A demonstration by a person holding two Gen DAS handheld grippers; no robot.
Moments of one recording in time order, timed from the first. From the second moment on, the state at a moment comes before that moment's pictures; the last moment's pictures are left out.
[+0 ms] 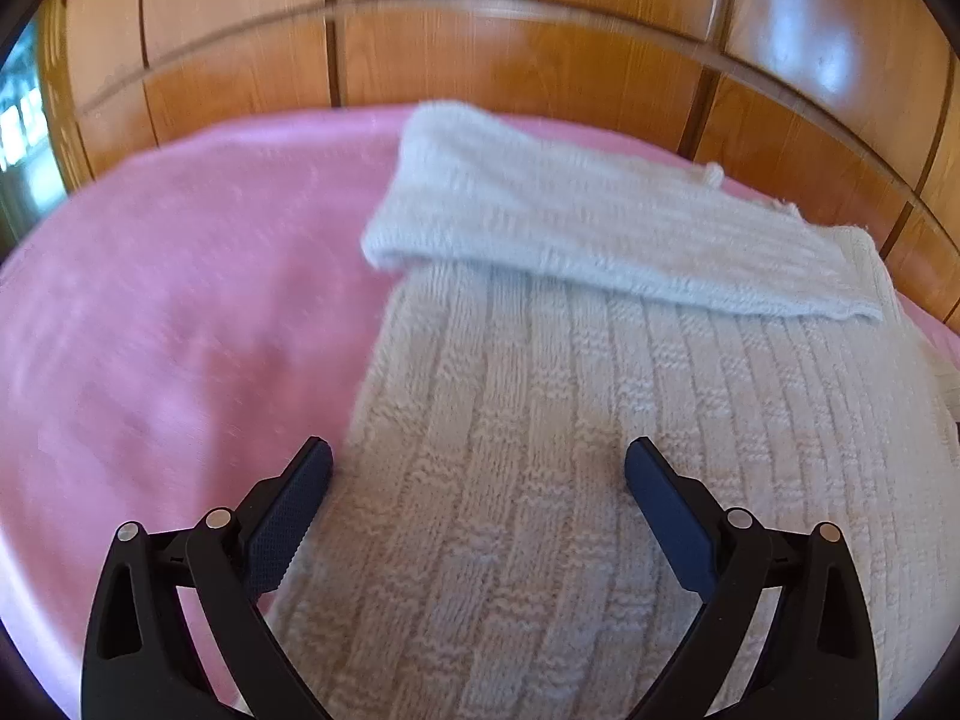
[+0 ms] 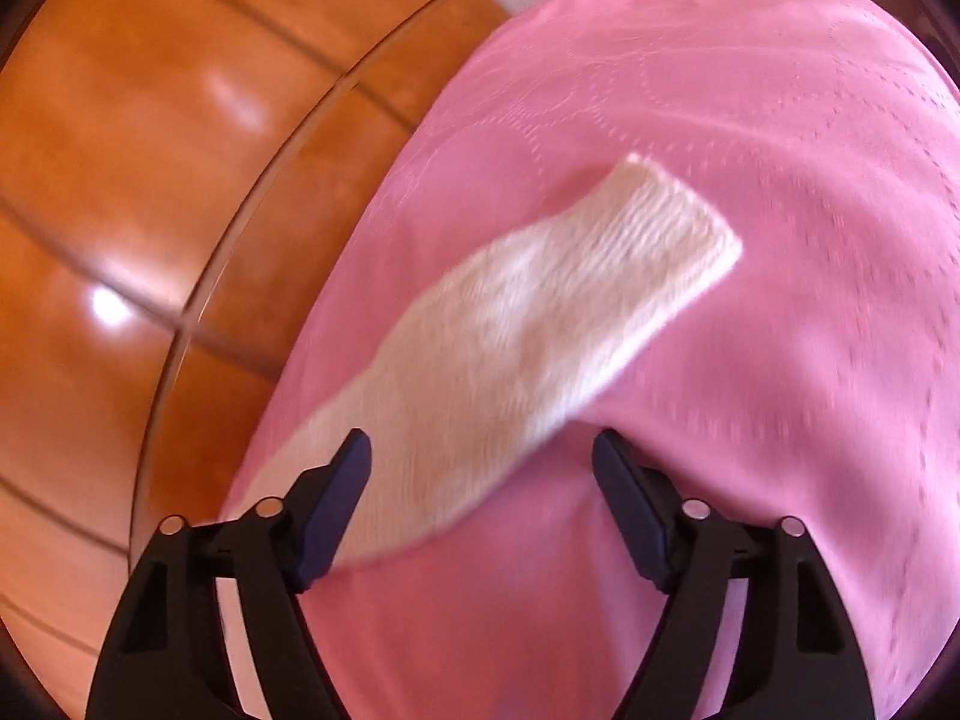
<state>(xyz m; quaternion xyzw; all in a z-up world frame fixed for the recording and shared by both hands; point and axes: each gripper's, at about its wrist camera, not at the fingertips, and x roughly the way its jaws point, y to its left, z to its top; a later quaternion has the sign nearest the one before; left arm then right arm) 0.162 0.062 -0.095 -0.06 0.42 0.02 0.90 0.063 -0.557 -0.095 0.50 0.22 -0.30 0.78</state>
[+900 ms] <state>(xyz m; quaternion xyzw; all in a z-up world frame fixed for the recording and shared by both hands) 0.162 0.068 -0.101 -0.09 0.42 0.01 0.90 0.233 -0.280 -0.013 0.20 0.32 0.01 0.92</state>
